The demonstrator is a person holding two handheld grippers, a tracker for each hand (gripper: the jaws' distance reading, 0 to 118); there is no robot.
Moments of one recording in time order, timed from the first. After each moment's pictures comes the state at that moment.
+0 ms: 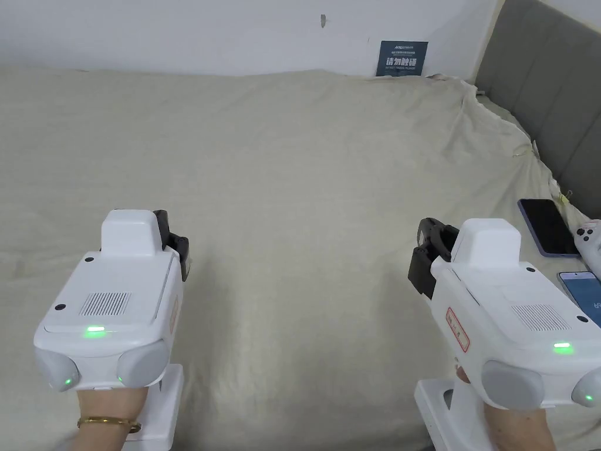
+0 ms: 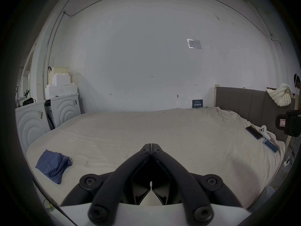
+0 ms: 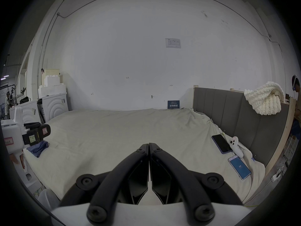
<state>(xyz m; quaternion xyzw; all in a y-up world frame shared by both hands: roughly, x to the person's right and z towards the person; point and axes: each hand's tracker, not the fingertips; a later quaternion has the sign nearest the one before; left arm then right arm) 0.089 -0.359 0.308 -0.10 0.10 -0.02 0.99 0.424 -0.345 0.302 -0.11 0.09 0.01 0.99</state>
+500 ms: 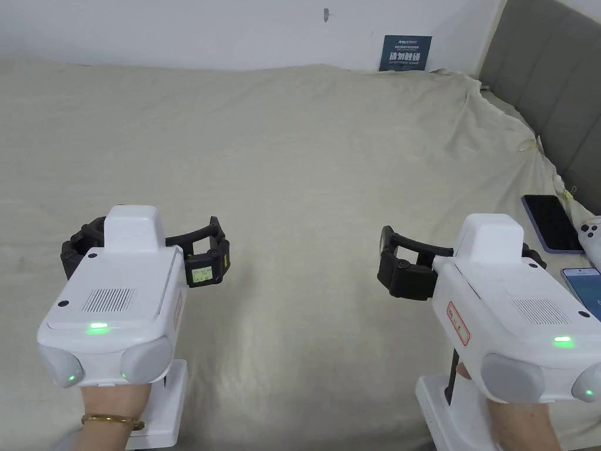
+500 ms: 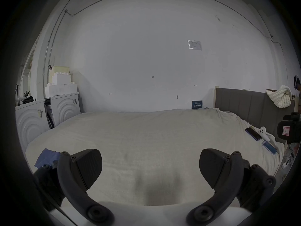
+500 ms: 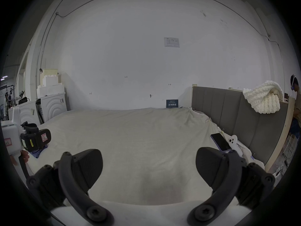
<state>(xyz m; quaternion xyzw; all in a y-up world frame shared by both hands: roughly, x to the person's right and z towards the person) 0.092 -0.359 0.310 -0.10 0.10 -0.01 0.99 0.422 -0.345 0.301 -0.12 0.08 0.00 0.99</state>
